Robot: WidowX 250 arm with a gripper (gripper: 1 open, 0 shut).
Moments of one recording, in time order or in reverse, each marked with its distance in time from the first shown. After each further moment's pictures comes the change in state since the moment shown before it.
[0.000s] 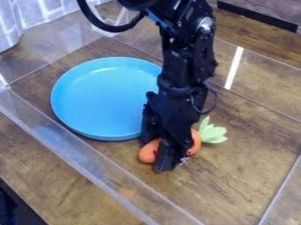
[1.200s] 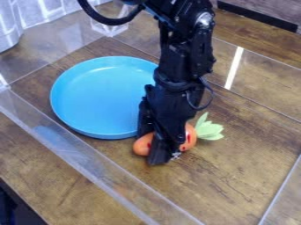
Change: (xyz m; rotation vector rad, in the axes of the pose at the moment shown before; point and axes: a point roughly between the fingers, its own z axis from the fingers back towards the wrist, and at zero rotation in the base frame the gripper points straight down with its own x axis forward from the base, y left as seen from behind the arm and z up) arm -0.015 0.007 0.009 0.024 0.066 -0.049
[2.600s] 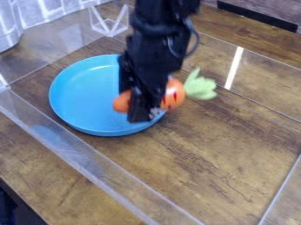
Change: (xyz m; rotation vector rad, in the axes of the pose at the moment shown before) arm -0.029 0.006 0.071 0.110 -0.110 -0.020
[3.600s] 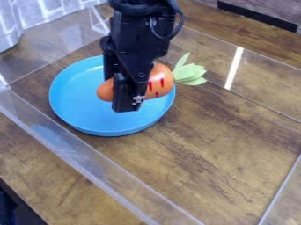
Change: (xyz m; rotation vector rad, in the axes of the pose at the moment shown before) arm -0.008 0.005 0.006 0.038 -0.031 -0.005
